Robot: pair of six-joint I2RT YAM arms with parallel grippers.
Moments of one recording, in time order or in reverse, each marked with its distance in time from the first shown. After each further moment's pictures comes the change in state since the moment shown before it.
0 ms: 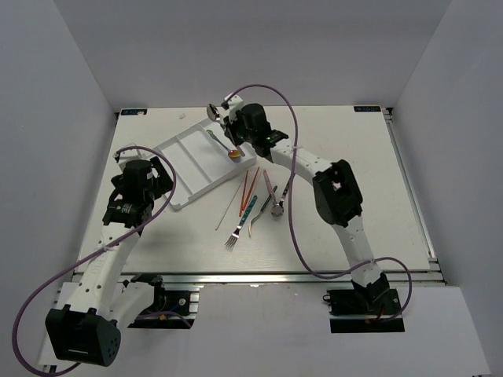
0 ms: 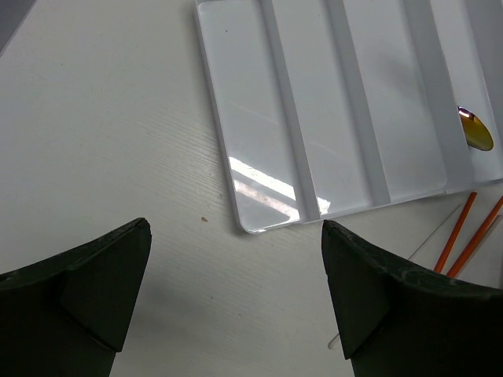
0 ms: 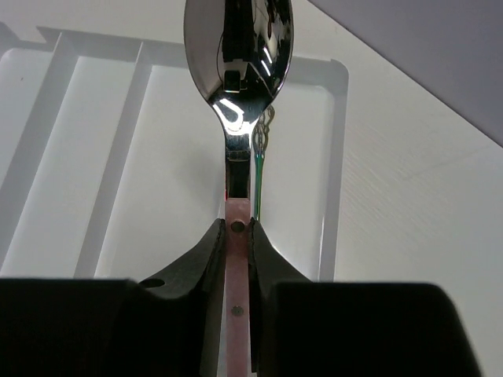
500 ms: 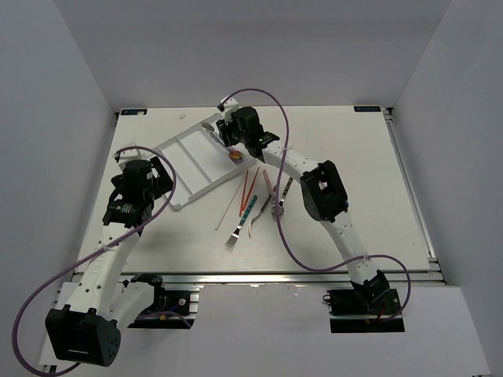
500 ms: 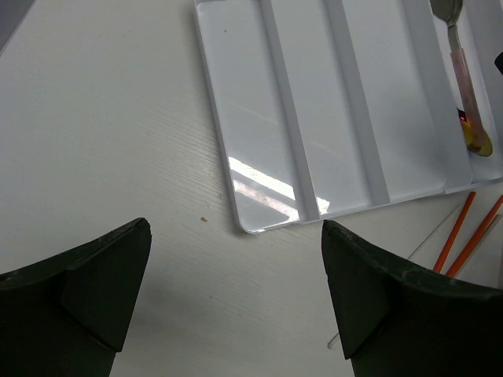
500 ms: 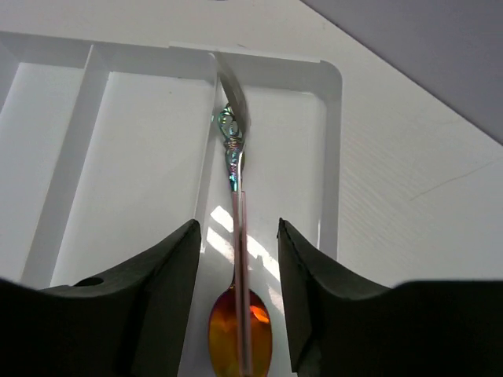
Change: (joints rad) left arm 0.000 -0.001 0.000 0.000 0.002 0.000; right arm -0.001 0.282 0.286 0.001 0.032 -0.006
